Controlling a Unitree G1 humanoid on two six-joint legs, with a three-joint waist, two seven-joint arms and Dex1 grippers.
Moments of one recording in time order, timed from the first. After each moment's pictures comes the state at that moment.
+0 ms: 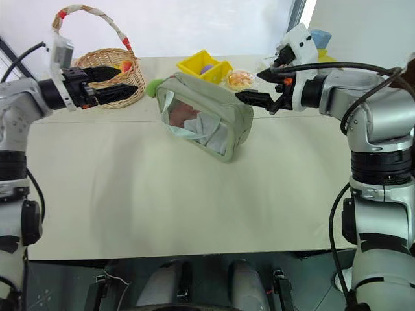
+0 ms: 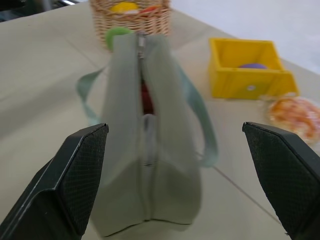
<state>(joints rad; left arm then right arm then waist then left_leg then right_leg) -0.98 0.84 0.11 0.32 -0.47 0.72 -1.10 -0.99 -0.77 -0.02 -0.04 0.50 1.03 0.84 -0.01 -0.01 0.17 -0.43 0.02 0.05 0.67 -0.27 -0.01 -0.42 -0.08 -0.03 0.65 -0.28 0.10</state>
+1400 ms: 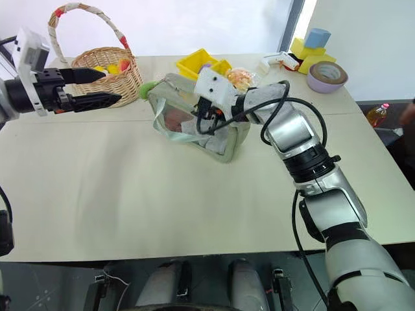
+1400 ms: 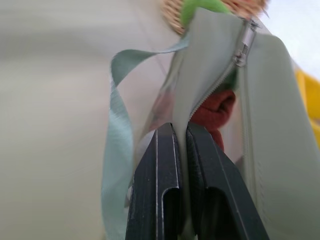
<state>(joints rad) -0.87 0.97 0.15 0.12 -0.49 0.77 -1.11 -1.06 -0.52 0.38 0.15 0.12 0.44 0.96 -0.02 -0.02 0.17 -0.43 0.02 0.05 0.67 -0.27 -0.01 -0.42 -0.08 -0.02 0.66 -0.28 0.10</state>
